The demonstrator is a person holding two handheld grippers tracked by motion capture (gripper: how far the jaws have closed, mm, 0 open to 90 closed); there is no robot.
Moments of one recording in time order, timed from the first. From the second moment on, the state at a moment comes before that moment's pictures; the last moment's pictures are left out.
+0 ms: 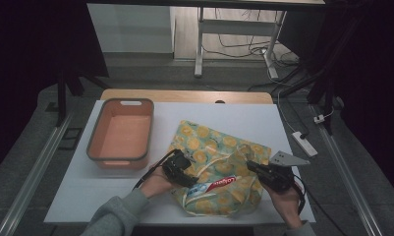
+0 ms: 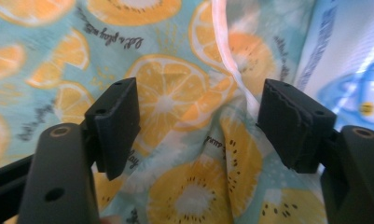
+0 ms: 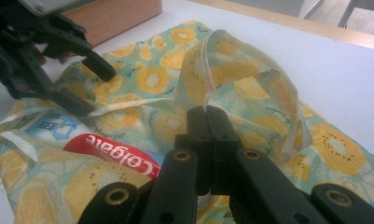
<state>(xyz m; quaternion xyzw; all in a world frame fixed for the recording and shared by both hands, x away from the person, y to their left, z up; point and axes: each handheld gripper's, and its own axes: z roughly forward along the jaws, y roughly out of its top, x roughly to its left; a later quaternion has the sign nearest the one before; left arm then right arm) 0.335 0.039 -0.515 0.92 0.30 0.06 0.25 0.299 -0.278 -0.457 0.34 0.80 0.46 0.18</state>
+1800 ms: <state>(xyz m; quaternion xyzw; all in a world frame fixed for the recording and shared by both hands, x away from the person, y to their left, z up) 0.311 0.196 -0.320 0.73 0.31 0.13 0.60 0.367 -0.262 -0.283 0.32 0.72 0.53 0.32</state>
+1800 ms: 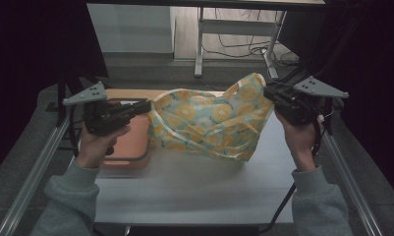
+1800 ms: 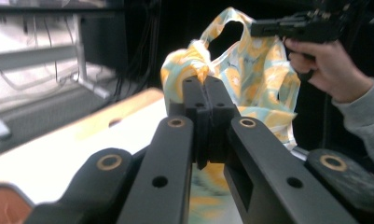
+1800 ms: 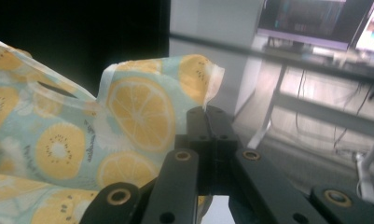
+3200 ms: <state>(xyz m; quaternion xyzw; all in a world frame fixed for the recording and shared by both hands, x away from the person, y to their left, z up) 0.280 0.199 -0.440 0.80 0.38 0.12 0.44 0.330 -0.282 -0.439 0.28 0.80 0.49 0.19</state>
